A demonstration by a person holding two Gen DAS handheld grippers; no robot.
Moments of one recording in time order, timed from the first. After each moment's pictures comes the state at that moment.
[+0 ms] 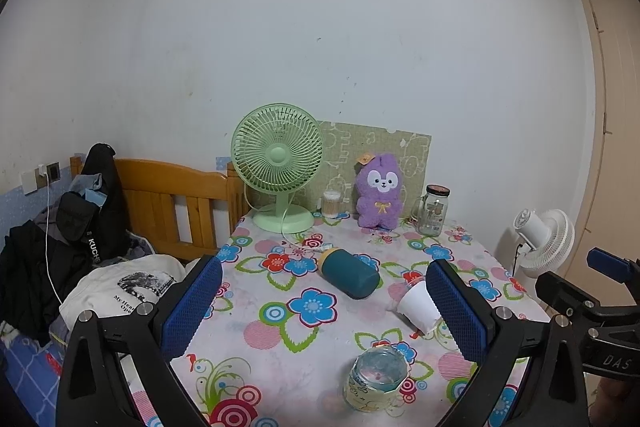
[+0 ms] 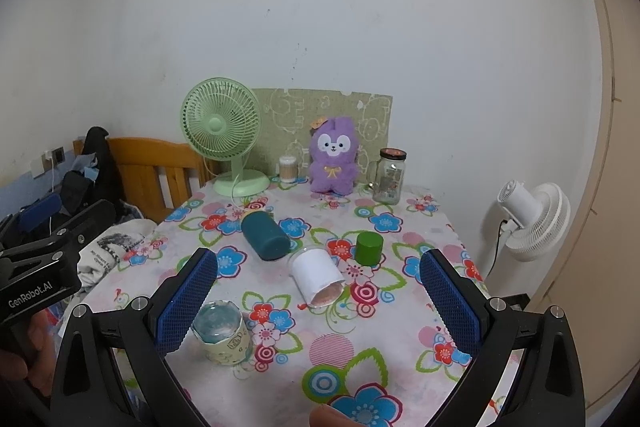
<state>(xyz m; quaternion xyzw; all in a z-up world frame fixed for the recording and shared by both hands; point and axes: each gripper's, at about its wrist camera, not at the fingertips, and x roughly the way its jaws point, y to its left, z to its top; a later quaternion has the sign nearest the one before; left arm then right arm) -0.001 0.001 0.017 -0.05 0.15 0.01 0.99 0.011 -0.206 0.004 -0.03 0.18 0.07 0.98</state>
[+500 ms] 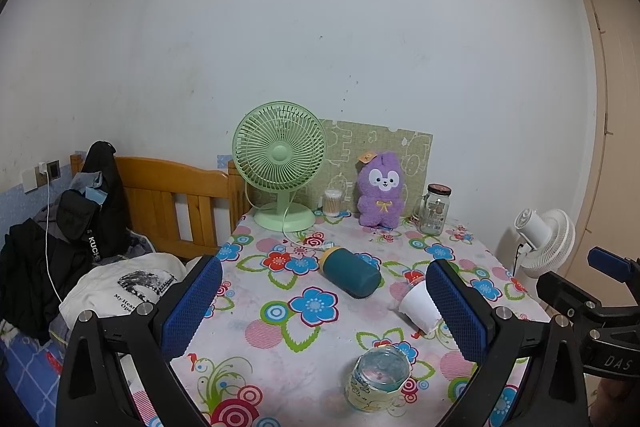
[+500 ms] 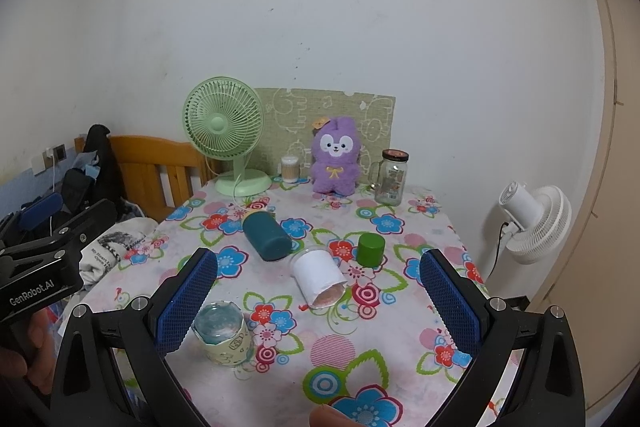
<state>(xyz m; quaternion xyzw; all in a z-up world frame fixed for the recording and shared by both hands) 0.004 0.002 0.017 -0.05 0.15 0.01 0.99 0.012 -0.203 0.002 -0.03 0.18 0.07 0.98</state>
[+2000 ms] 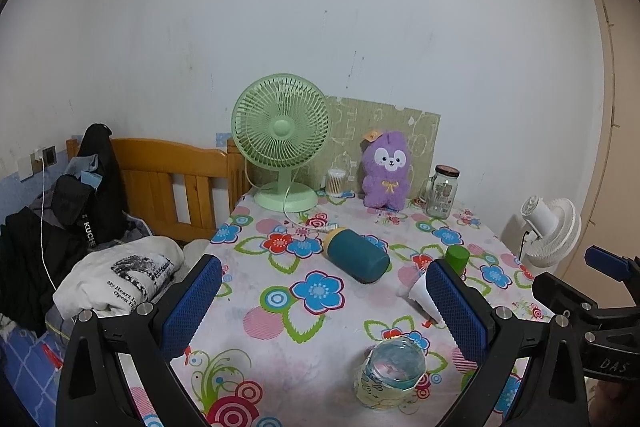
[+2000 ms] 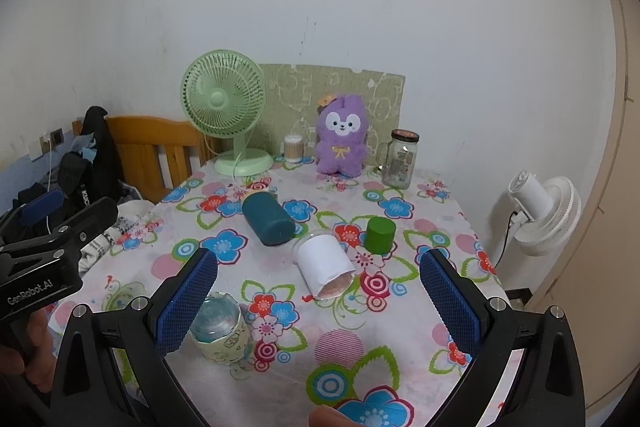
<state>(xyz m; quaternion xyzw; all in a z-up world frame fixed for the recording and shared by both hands) 0.034 0.009 -0.005 -0.05 0.19 0.01 0.98 0.043 -0.188 -0.019 -0.05 0.21 0.08 0.97</state>
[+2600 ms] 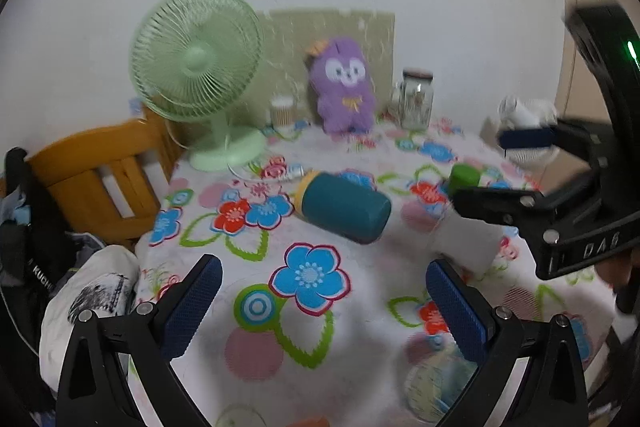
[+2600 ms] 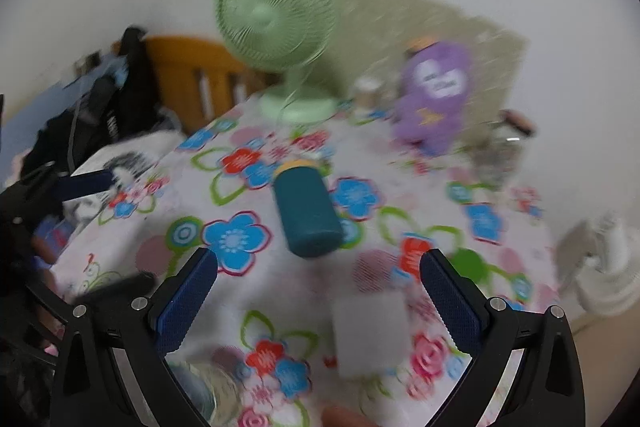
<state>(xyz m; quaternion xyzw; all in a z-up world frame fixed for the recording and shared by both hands) 0.171 0.017 -0.056 0.05 0.32 -0.11 0.94 0.230 -0.128 -0.048 -0.13 0.35 0.22 0.90</state>
